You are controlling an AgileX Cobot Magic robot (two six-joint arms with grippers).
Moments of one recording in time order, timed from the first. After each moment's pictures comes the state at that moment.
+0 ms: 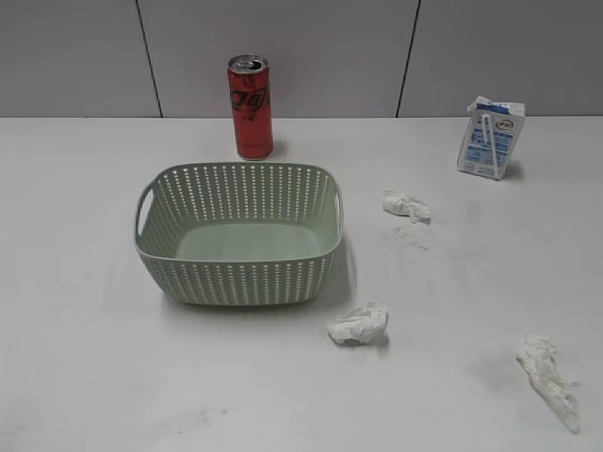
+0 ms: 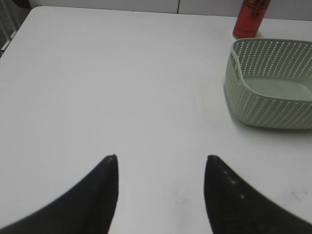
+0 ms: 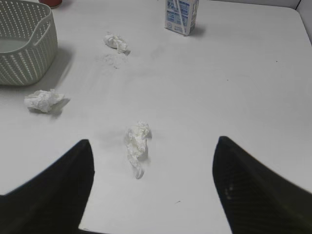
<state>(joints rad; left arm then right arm) -0.07 0.00 -0.49 -0.08 1.08 0.06 0.24 0.00 -0.50 0.03 1.05 0.04</state>
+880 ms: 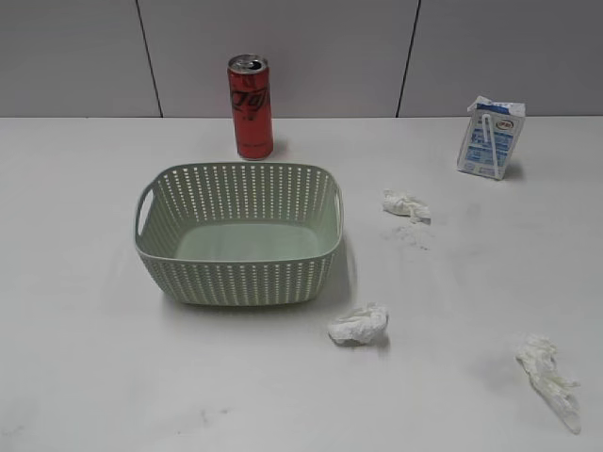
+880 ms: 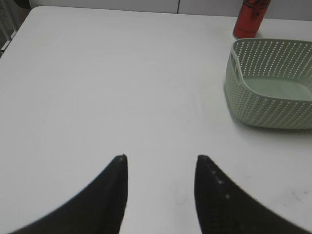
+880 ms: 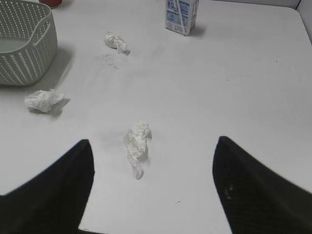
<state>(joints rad) -0.07 0.00 -0.49 -0.08 1.08 0.06 0.24 0.00 -0.50 0.03 1.05 0.04</state>
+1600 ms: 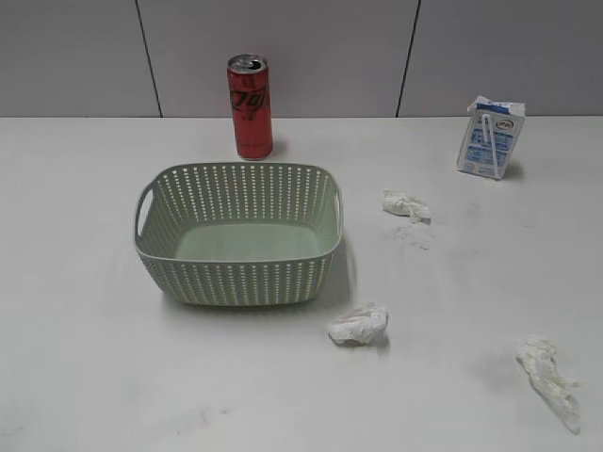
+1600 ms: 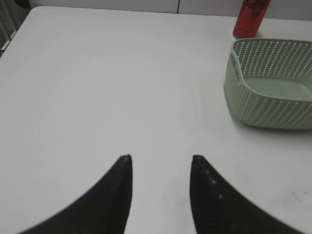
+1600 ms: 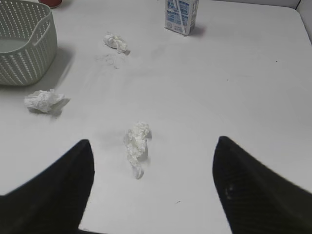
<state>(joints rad) -0.07 0.00 -0.49 -0.08 1.08 0.06 0.24 0.00 -0.50 0.03 1.05 0.04</state>
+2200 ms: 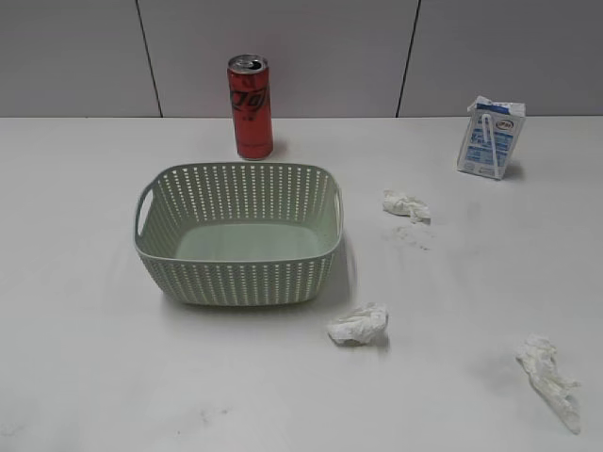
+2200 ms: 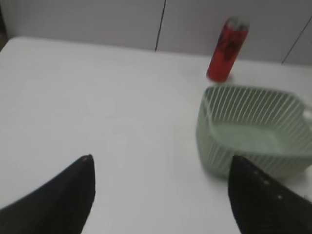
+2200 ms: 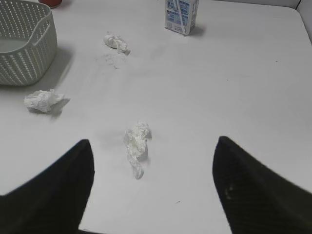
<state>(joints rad) -0.07 0.25 -0.52 -0.27 0.67 0.11 0.24 0.00 -0.50 0.03 1.05 0.04</state>
